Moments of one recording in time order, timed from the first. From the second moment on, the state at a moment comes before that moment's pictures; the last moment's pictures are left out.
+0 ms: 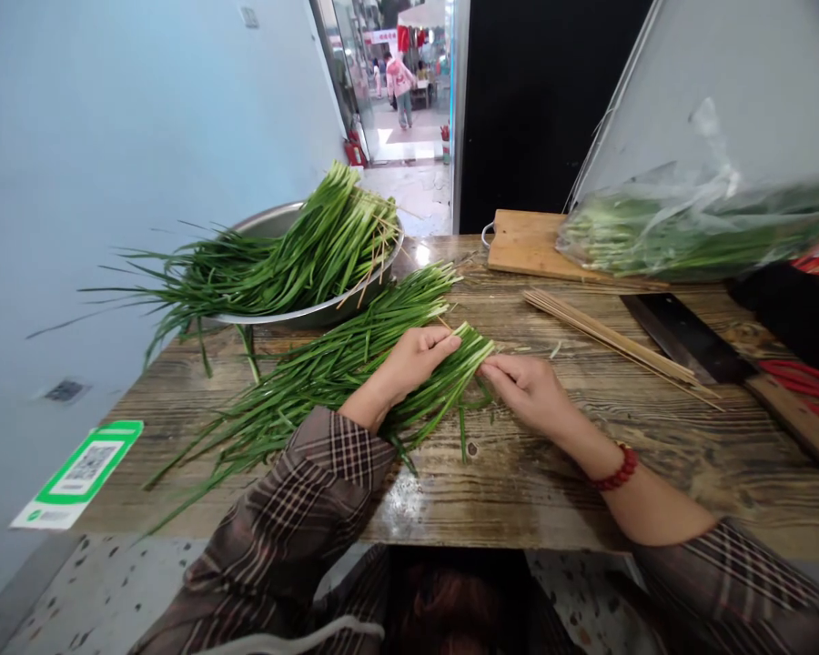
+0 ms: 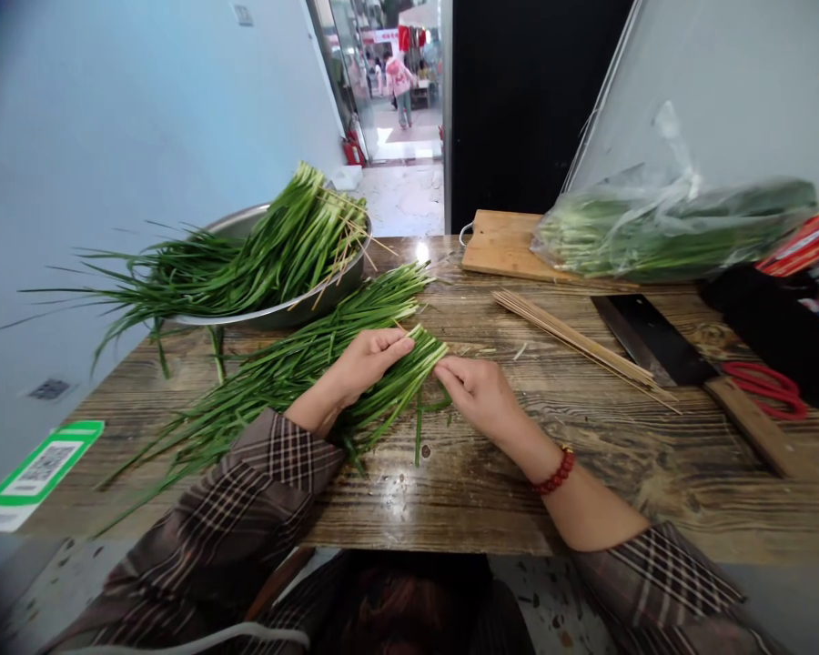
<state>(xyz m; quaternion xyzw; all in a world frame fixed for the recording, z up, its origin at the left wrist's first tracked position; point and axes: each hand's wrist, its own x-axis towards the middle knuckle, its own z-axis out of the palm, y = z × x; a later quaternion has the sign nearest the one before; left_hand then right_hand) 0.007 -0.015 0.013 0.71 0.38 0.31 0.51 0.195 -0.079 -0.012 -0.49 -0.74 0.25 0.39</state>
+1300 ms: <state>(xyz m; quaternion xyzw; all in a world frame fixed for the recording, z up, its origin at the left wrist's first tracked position) -0.002 -0.018 0.022 0.85 0.34 0.17 0.36 0.192 -0.059 -0.025 -0.57 -0.63 0.20 0.49</state>
